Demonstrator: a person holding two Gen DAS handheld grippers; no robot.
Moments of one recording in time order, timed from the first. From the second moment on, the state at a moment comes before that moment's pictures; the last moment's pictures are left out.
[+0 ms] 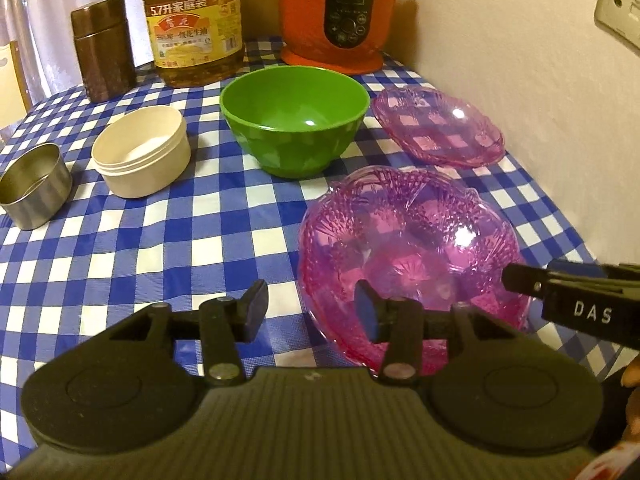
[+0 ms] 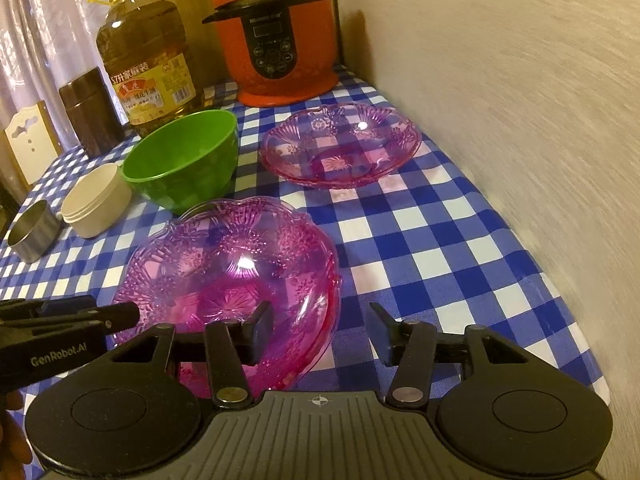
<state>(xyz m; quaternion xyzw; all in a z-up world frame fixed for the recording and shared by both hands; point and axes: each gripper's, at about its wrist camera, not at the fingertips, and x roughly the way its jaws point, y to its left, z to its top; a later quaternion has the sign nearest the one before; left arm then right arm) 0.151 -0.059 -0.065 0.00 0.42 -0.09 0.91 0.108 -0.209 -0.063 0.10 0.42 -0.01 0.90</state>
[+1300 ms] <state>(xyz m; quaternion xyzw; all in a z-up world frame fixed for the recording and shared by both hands) 0.142 -0.092 -0.008 -0.08 0.42 -0.12 0.90 0.073 -0.271 -0.010 0.15 0.39 -0.06 0.91</state>
